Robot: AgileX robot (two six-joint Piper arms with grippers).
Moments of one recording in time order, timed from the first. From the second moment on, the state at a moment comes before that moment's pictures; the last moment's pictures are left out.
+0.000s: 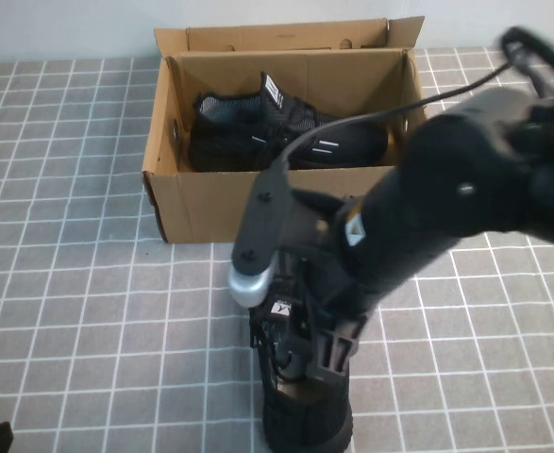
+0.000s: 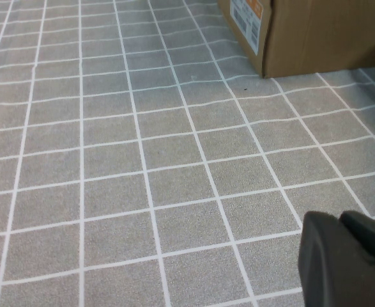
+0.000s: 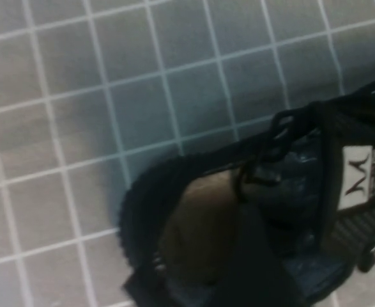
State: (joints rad) right arm 0.84 1.63 -1.37 0.22 0.94 -0.60; left arm -0.18 -0.01 0.03 -0.06 0.39 0.13
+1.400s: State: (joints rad) right arm 0.84 1.86 -1.42 -0.06 0.75 -0.44; left arm -0.18 -0.01 0.03 -0.06 0.39 0.13
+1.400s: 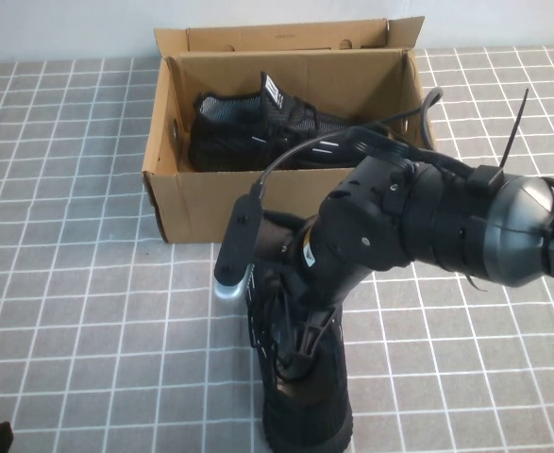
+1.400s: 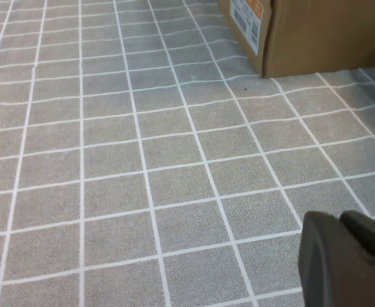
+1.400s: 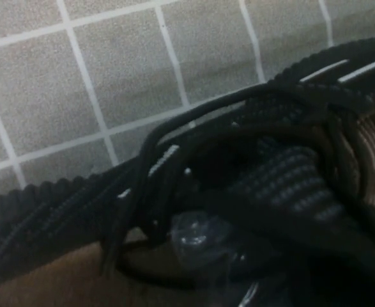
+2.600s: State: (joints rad) right arm 0.84 1.33 -1.41 -0.02 0.97 -0.46; left arm -0.18 -0.01 0.03 -0.12 0.34 0.10
